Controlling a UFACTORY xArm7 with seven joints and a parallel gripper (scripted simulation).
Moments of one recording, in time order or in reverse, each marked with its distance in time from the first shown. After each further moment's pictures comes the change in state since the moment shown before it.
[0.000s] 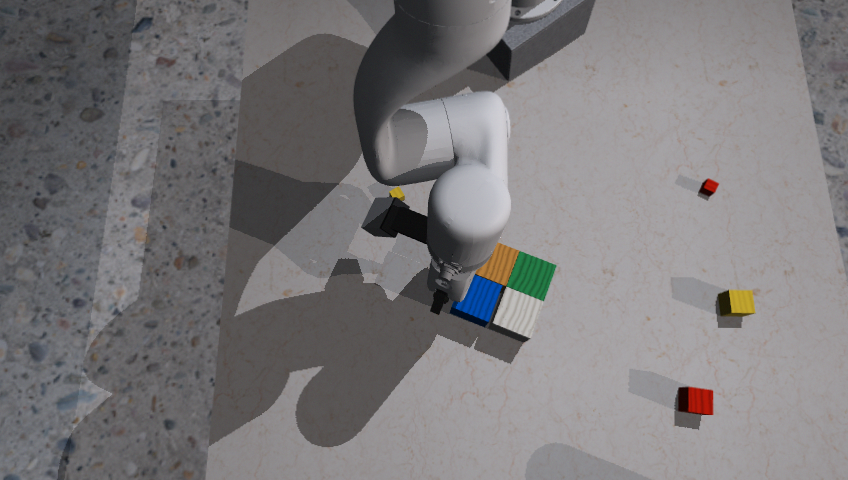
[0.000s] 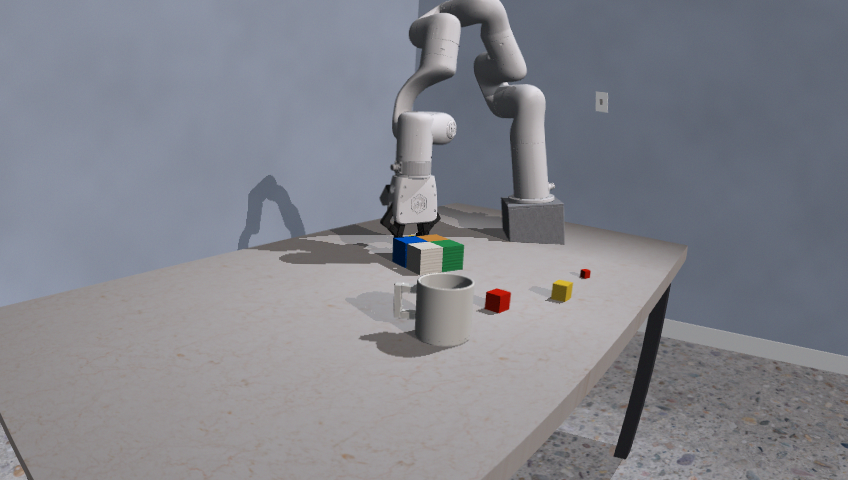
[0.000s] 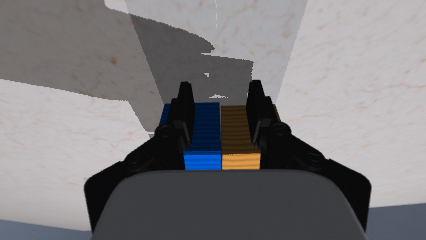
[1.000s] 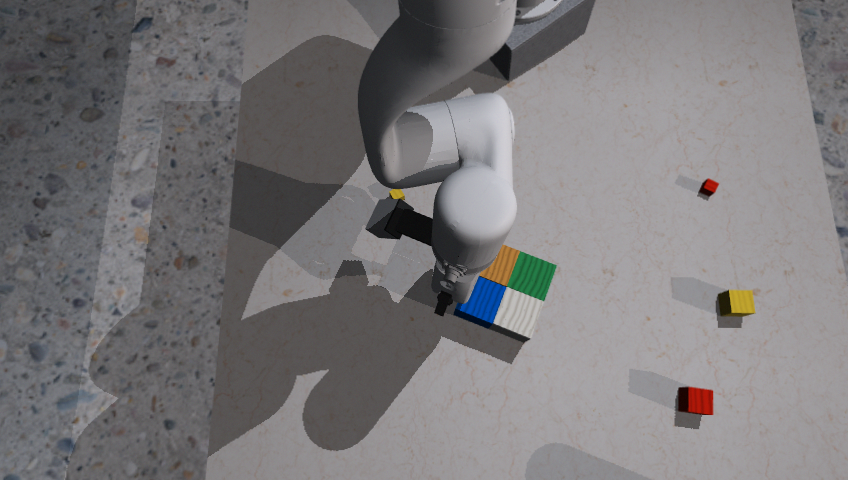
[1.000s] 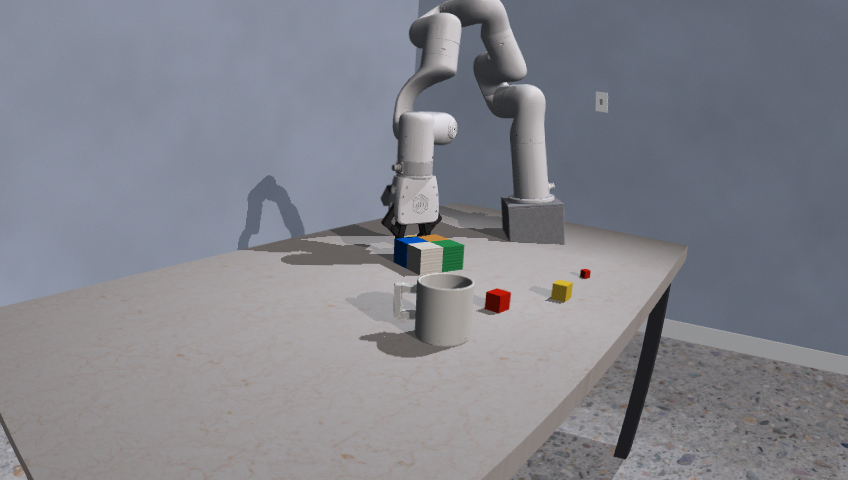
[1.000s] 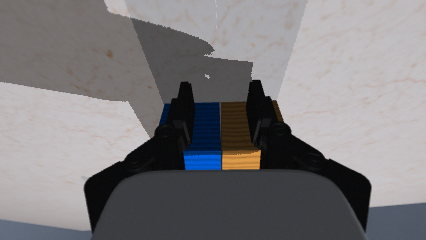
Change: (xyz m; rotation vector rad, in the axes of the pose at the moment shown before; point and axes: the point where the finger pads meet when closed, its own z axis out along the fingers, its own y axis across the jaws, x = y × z) arm -0.005 0.000 0.000 0.000 0.000 0.000
